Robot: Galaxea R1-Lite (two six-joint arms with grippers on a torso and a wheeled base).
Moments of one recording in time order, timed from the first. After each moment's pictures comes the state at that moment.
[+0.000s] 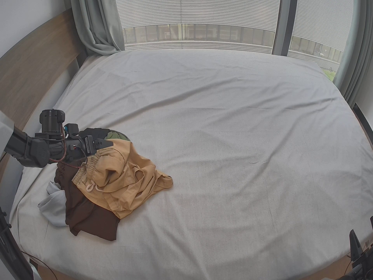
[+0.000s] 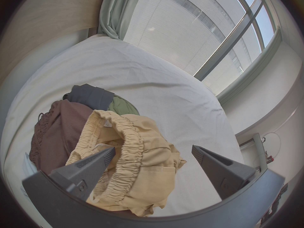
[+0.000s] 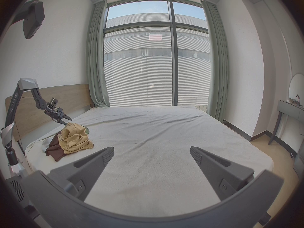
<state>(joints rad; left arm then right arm) 0.06 2.01 -1.08 -0.35 -0.46 -0.22 0.00 0.02 -0.02 -0.01 -0.01 0.01</state>
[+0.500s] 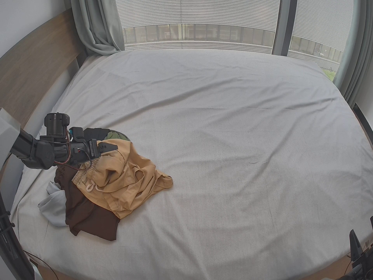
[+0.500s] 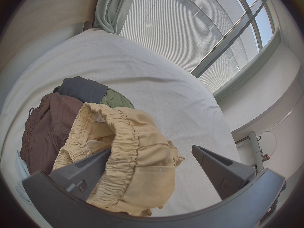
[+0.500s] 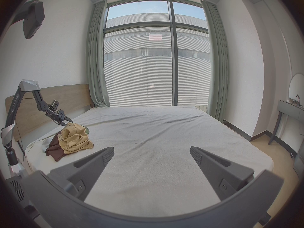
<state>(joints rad) 0.05 2.06 -1.10 -0.36 -0.50 -0.22 0.00 0.02 -0.02 -0.01 -0.01 0.01</state>
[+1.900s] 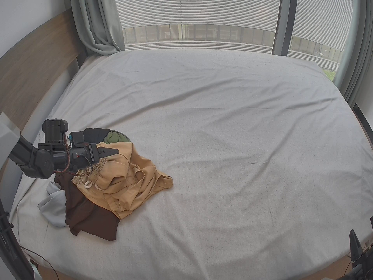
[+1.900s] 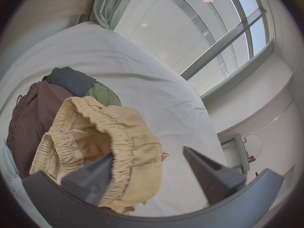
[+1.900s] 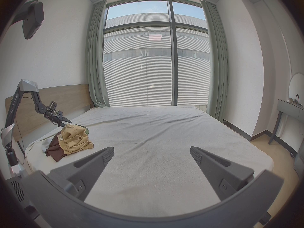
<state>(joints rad) 0.05 2.04 -0.98 -0.50 -0.63 -0.29 0.00 0.02 -0.02 -0.01 -0.01 0.01</state>
